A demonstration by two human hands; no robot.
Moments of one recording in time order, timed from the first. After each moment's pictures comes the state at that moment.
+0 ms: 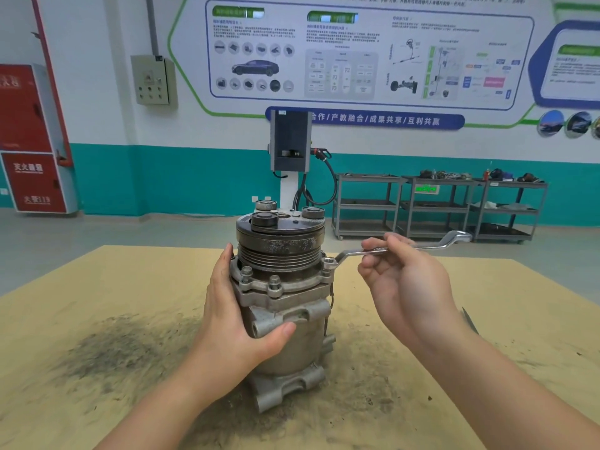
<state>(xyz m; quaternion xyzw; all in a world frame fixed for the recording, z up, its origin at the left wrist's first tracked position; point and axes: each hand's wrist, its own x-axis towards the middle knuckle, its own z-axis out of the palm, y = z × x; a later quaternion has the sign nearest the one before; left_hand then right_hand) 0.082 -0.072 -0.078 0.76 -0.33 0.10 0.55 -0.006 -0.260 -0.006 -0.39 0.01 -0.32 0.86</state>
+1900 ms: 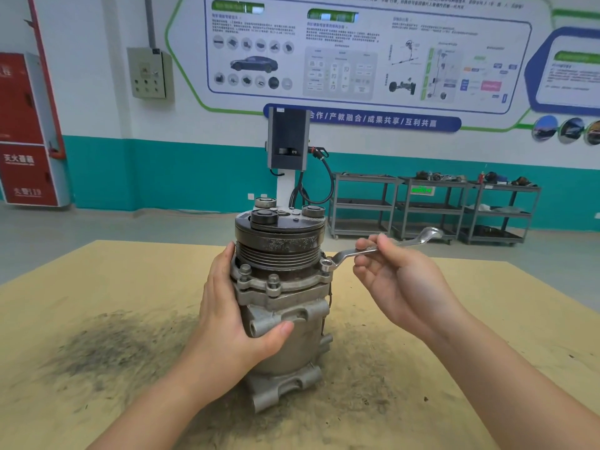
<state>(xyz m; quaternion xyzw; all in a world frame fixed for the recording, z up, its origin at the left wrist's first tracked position) 0.085 -0.073 -0.082 0.75 -0.36 0.14 0.54 0.004 -0.280 -0.009 -0.44 0.00 -0.23 0.87</state>
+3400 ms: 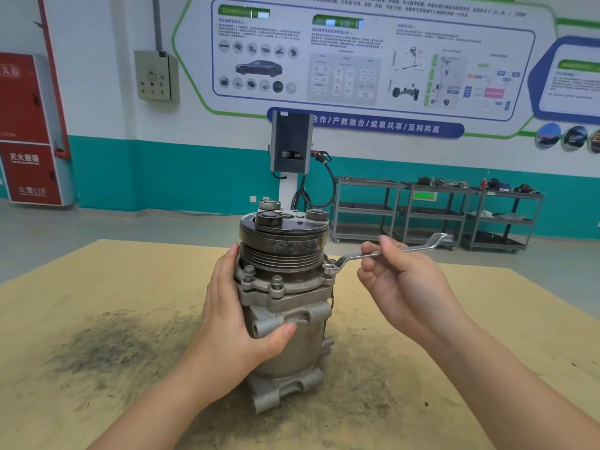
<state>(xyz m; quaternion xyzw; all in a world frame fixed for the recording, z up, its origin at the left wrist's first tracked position) 0.087 -0.073 -0.083 0.76 -0.36 0.14 0.53 0.001 -0.273 -0.008 -0.42 0.00 -0.28 0.86</state>
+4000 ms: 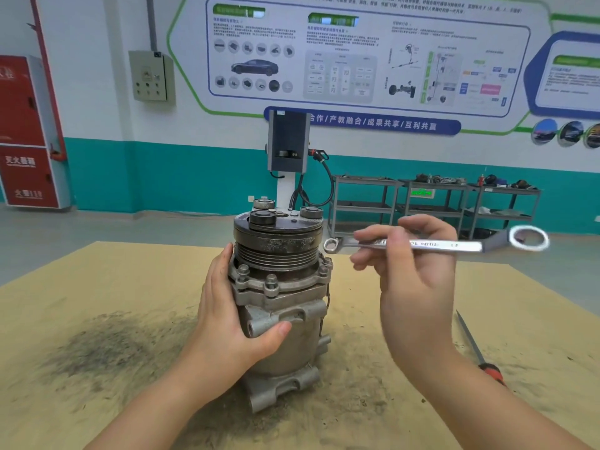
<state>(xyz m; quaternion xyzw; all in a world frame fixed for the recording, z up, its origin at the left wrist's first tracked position) 0.086 -0.073 -0.083 0.76 -0.36 0.14 0.53 -0.019 -0.239 -0.013 -0.59 -0.12 -0.53 0.59</state>
